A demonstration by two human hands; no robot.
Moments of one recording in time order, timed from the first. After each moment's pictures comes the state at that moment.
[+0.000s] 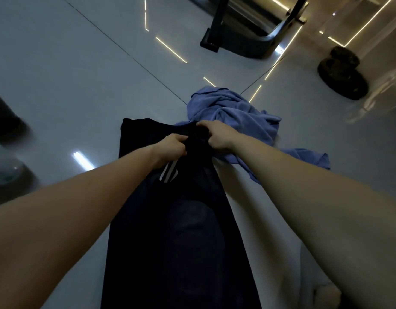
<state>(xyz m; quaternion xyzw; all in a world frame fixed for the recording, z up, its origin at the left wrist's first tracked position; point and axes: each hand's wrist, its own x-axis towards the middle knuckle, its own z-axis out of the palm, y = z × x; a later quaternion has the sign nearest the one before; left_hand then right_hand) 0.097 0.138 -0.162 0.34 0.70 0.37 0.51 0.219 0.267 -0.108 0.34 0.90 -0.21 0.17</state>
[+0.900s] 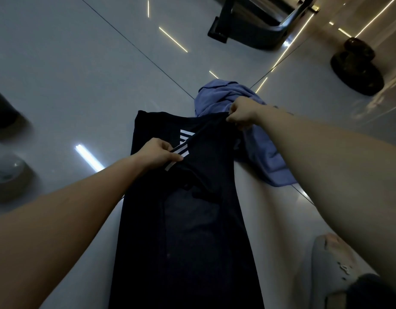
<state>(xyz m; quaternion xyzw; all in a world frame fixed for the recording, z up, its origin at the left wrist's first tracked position) 0.061 0.101 -0.188 0.28 0.76 0.33 0.49 0.207 0.348 -0.108 0.44 0.85 -0.22 0.17</state>
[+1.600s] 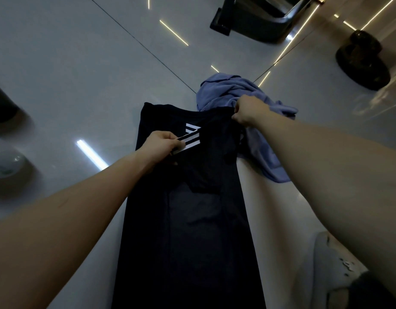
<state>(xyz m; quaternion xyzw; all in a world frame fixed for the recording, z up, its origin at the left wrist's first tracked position) 0.071 0.105 -0.190 0.20 0.71 0.45 0.50 0.212 0.337 -0.122 0.45 0.88 -0.04 0.16</state>
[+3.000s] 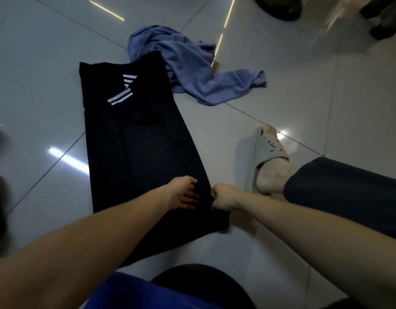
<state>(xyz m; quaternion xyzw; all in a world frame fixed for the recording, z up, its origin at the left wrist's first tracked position) 0.377 -0.059 -0.191 0.07 0.64 0.21 0.73 0.532 -0.010 -0.166 0.50 0.73 -0.32 0.34</state>
